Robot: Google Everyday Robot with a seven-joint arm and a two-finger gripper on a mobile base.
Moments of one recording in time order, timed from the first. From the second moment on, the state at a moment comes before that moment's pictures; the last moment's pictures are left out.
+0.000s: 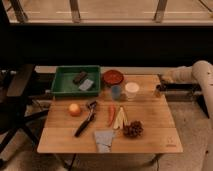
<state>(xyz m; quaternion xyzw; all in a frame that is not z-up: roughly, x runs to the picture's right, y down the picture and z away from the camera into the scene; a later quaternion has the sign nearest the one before) 0.404 -0.069 0.886 -0.04 -0.16 0.34 0.93</state>
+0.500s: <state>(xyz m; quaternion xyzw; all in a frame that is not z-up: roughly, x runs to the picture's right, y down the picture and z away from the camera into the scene) 0.405 -0.069 0.895 -0.06 -0.16 0.35 0.92</state>
